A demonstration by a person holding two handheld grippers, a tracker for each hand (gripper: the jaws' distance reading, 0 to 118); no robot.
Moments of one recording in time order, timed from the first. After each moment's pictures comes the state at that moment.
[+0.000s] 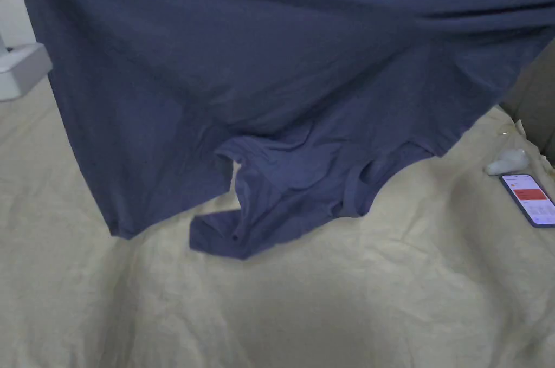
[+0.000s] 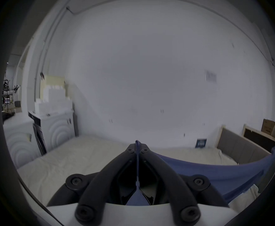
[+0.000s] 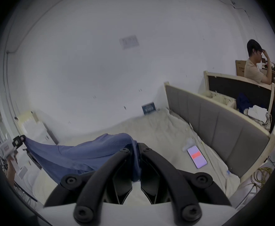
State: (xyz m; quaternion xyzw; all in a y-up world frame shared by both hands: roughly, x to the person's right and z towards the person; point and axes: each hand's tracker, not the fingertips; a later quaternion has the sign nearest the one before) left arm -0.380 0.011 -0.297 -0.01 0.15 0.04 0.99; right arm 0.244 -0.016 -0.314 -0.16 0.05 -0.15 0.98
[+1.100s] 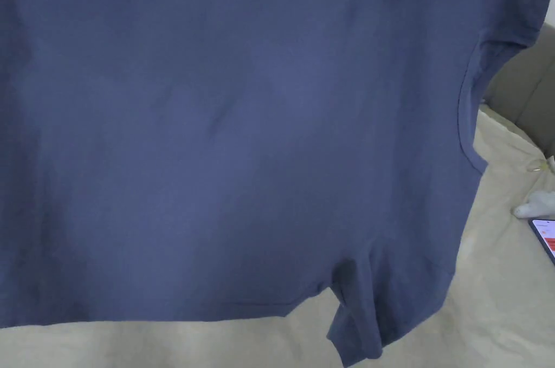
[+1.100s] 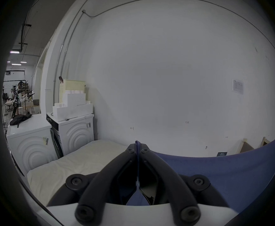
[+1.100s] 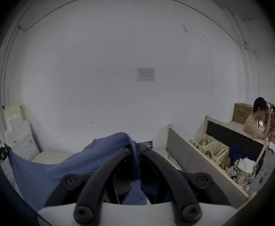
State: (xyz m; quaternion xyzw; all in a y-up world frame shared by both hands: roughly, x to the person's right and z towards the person) left arm -0.445 0.057 -0.425 -0.05 0.26 0.06 0.96; right arm 0.111 0.171 -0.482 -0.09 -0.01 -0.02 1.00
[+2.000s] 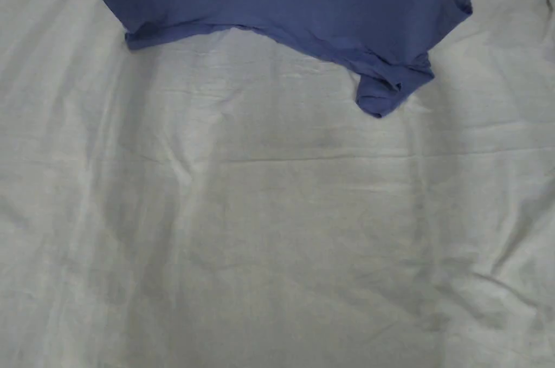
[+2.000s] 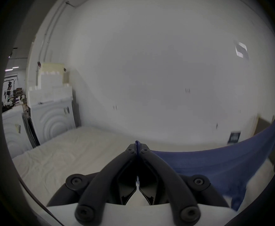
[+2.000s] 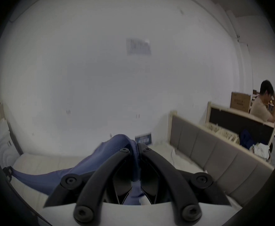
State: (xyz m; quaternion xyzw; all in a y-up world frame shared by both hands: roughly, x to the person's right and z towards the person) left arm -0.418 -0.177 -0.665 -0.11 0.23 0.03 0.97; right arm 0.091 -0.022 -0.738 -0.13 -0.06 -0.04 0.99
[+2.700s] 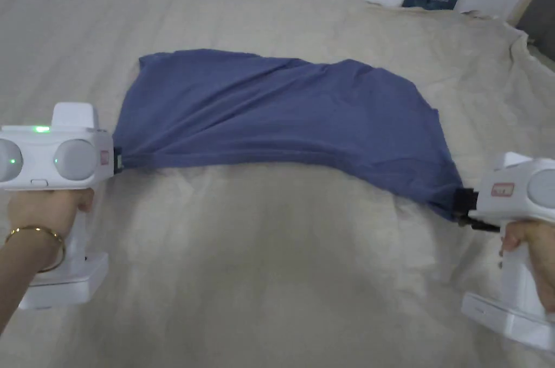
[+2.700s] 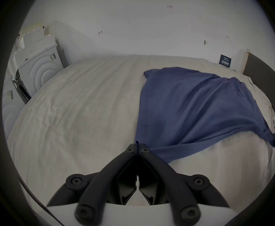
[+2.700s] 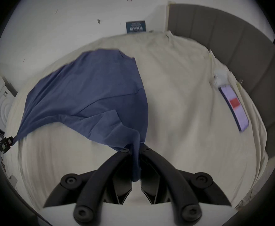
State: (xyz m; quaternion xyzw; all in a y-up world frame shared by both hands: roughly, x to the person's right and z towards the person) left arm -0.378 -0.388 -0.504 -0.38 0.16 0.03 0.91; right arm 0.146 -0.389 -0.556 -0.48 -0.03 -0.04 0.88
